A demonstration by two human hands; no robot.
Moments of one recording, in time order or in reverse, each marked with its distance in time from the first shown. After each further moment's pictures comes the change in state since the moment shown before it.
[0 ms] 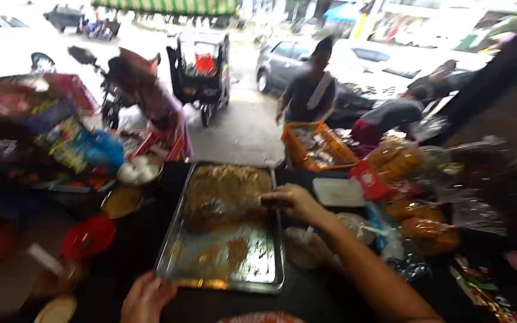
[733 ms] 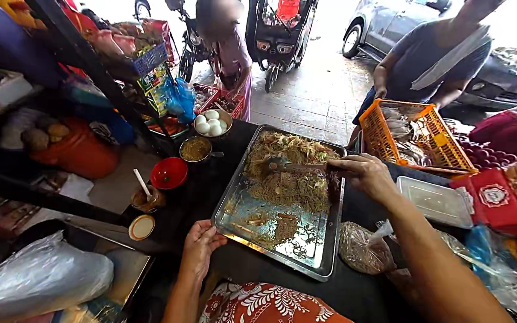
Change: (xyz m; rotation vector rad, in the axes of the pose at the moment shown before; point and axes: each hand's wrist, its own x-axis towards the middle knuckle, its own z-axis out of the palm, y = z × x) left_hand -0.004 0.003 -0.002 -0.086 0.099 -0.050; right_hand 0.043 0.045 0.029 -0.131 0.056 -0.065
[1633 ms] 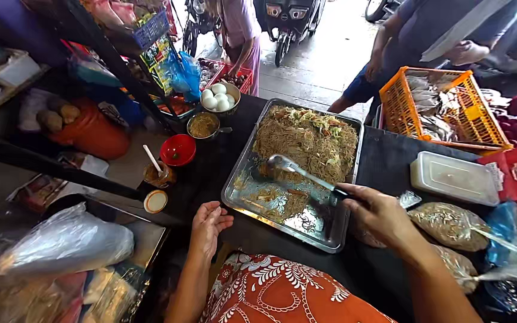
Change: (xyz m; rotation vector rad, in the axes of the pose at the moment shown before) left_hand -0.013 -0.002 -0.015 0.032 0.023 -0.019; right_hand -0.095 -0.114 -0.003 0.311 -0.204 0.399
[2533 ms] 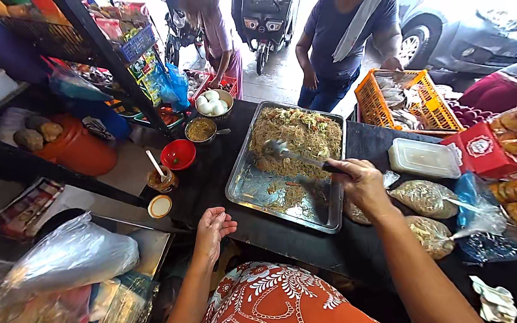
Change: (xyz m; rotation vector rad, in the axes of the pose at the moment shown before) left_hand -0.011 -0.001 -0.026 0.061 -0.118 -0.052; right_hand 0.016 -0.014 0.020 -0.144 0.323 -0.093
